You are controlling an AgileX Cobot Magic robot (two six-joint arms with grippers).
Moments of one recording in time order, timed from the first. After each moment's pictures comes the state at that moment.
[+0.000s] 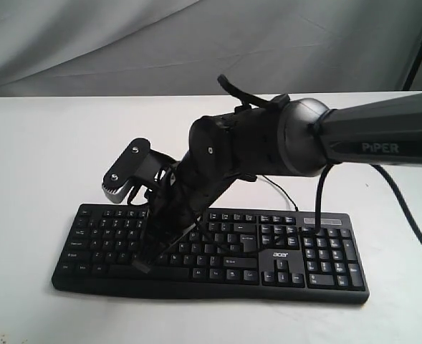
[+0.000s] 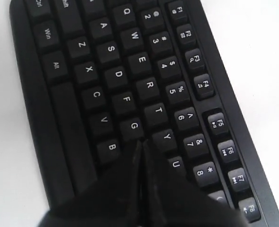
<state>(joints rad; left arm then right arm) 0.04 0.00 0.00 0.03 0.16 -0.02 0.94 2.04 -1.36 0.32 0.54 -0.63</state>
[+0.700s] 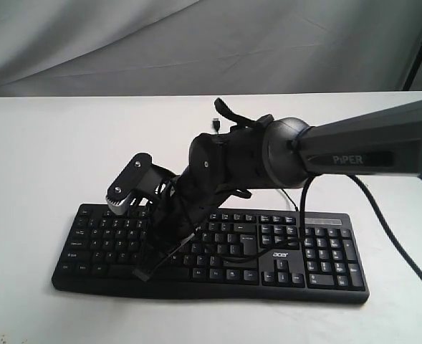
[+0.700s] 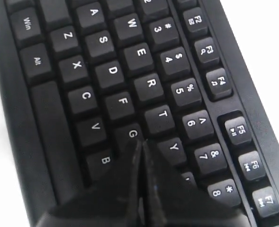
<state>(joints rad) 0.04 0.00 0.00 0.03 0.16 -0.02 0.94 2.11 -1.36 0.41 0.48 -0.72</state>
